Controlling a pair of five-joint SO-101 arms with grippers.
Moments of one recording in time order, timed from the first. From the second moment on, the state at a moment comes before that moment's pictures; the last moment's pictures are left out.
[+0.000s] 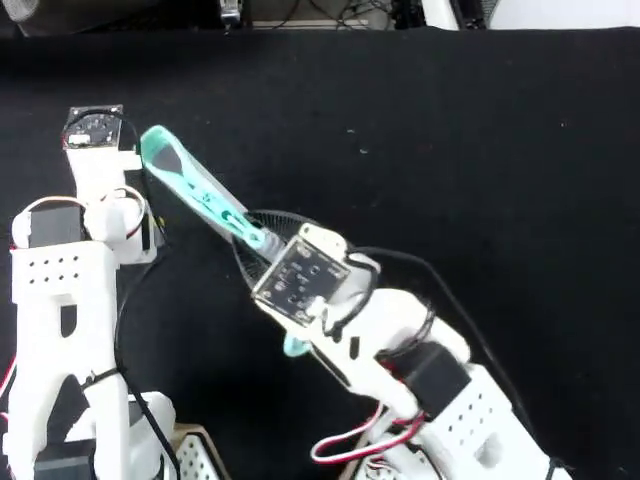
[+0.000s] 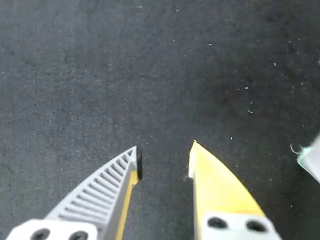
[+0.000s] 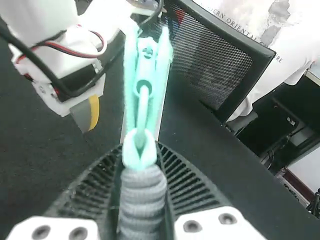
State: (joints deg) left arm -13.5 -31.7 29.3 75.8 -5.1; right arm -41.8 -67.0 54.5 36.4 24.1
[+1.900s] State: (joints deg) left arm -12.9 -31.7 29.8 75.8 -5.2; right arm -30.2 -89.5 59.8 54.9 27.3
